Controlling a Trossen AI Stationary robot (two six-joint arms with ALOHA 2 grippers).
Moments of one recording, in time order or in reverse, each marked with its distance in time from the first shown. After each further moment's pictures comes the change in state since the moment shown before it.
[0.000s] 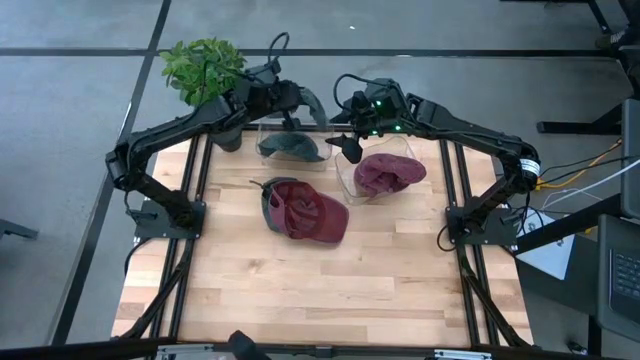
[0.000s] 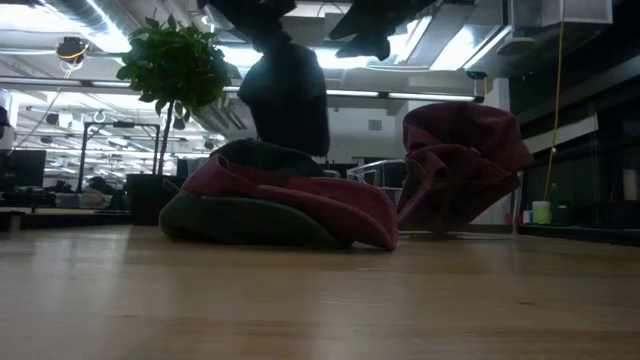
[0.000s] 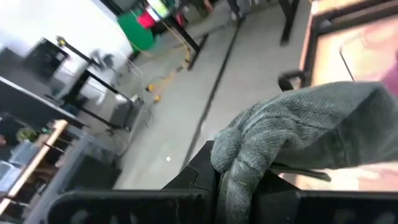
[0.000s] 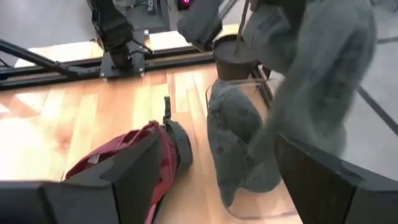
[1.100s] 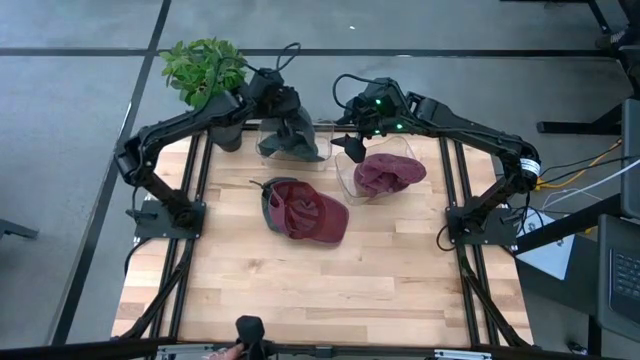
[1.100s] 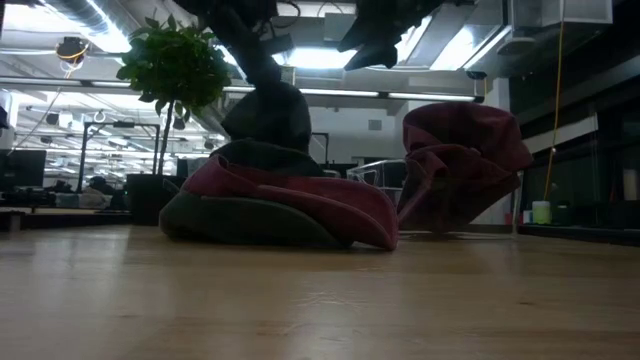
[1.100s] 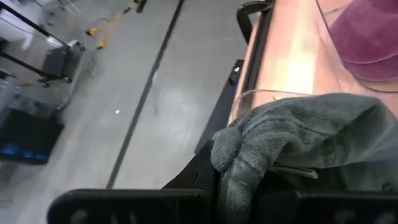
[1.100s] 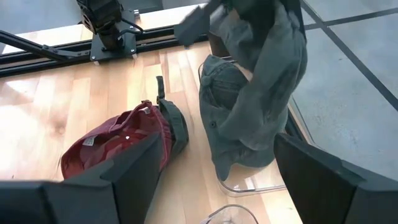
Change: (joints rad) left arm 0.086 0.082 -0.001 -0.215 0.125 -0.087; right arm -0.028 0.000 0.000 -0.083 0.002 0.009
